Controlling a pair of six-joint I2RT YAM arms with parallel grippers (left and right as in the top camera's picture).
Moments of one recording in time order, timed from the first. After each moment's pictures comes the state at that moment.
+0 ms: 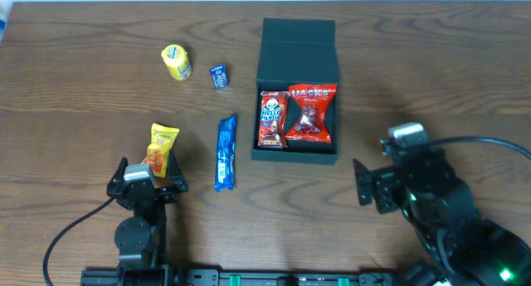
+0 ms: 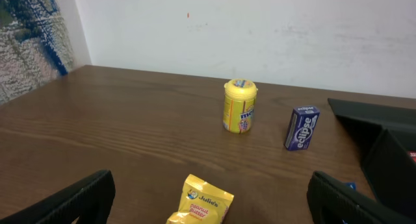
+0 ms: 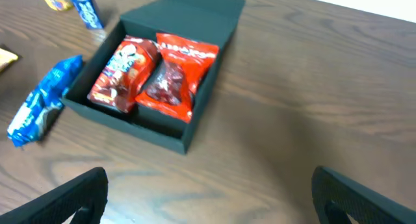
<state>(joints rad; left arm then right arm) 0.03 0.01 0.02 -0.11 -0.12 -0.05 0.65 0.76 1.00 -0.96 0.31 0.22</state>
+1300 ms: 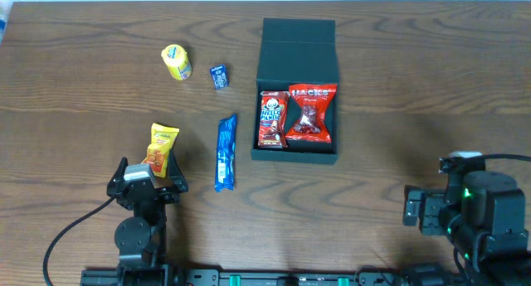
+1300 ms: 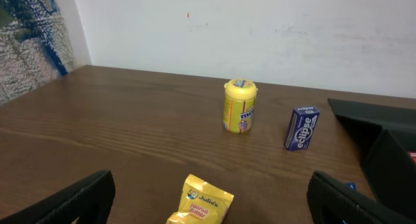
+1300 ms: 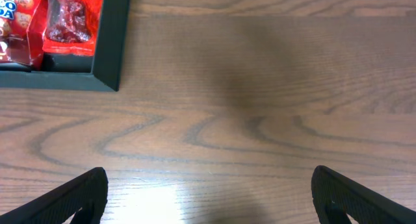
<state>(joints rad) 0.03 0.01 0.02 -0.11 -0.12 -0.05 0.15 0.65 1.00 -1.26 0.13 0.13</state>
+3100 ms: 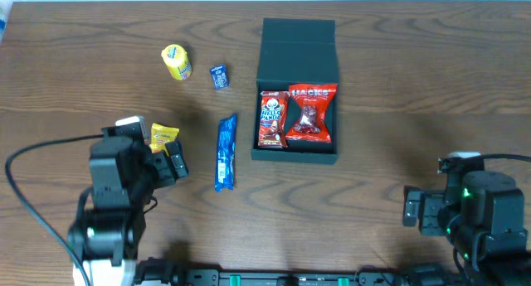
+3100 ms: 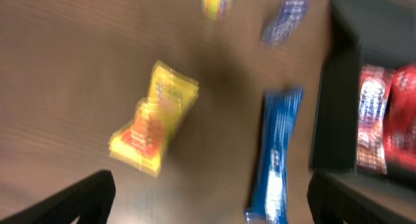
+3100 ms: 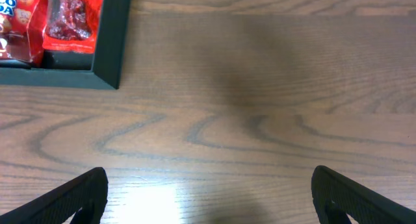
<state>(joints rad) 0.03 0.81 0.83 -0.87 0.04 -0.25 0.15 0.65 1.00 -1.26 0.12 0.12</state>
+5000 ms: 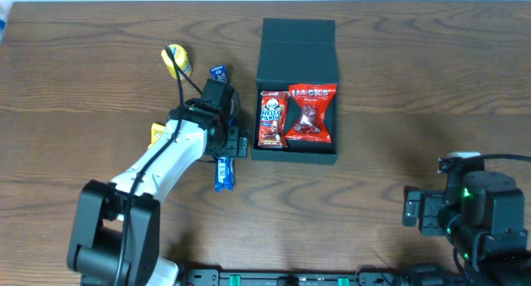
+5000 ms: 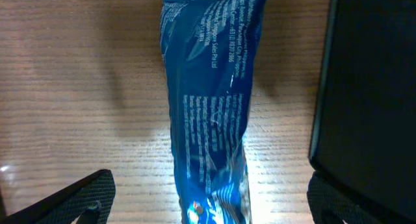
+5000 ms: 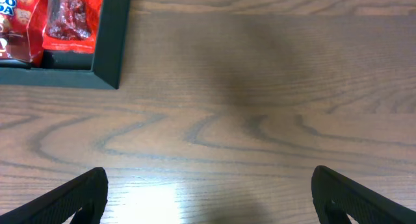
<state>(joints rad) -0.32 1.67 1.03 -0.72 0.02 -0.25 0.15 0.65 1.00 -1.26 0.12 0.12</state>
